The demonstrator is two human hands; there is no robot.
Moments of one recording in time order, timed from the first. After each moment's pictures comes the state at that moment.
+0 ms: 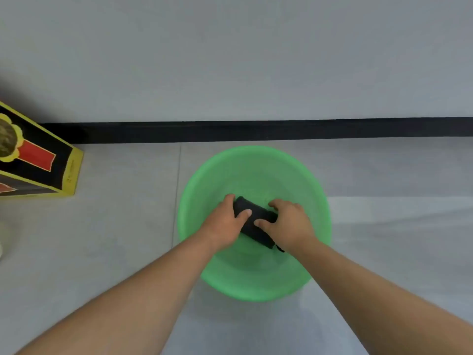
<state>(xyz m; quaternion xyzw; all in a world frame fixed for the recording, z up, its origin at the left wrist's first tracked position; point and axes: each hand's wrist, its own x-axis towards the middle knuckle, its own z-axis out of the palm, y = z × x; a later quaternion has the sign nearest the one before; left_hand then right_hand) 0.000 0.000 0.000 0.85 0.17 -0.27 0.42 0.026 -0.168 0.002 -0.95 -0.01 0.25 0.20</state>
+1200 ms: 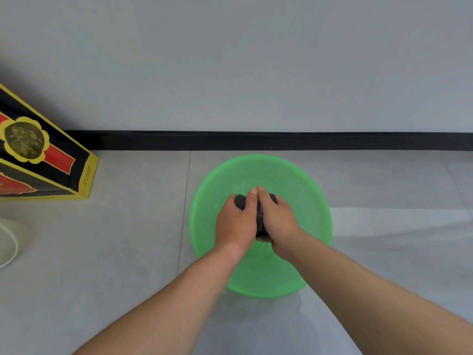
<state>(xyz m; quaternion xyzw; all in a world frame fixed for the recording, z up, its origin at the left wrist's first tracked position) -0.012 -0.031 0.050 0.76 0.34 -0.04 0.56 0.013 -0.114 0.068 -0.70 0.24 0.29 0.62</state>
